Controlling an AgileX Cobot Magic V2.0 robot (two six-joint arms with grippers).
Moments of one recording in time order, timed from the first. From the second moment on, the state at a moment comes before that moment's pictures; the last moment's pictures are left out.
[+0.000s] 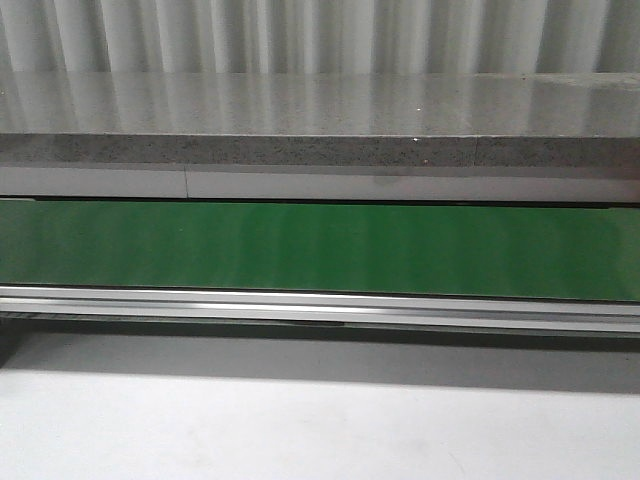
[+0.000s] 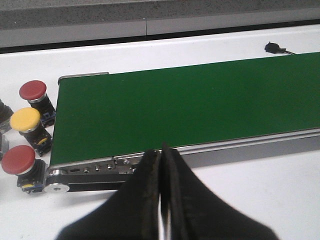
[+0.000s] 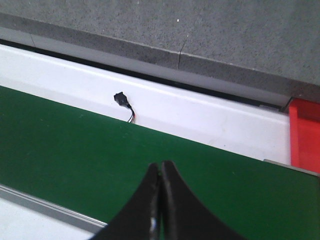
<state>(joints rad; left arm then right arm) -0.16 0.51 -0.61 -0.10 0.72 0.14 0.00 0.63 -0.65 0.32 0.51 -0.40</state>
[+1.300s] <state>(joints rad) 0.14 1.06 -0.83 0.01 0.85 -0.08 0.00 0.22 -0.47 0.32 0.58 -0.40</state>
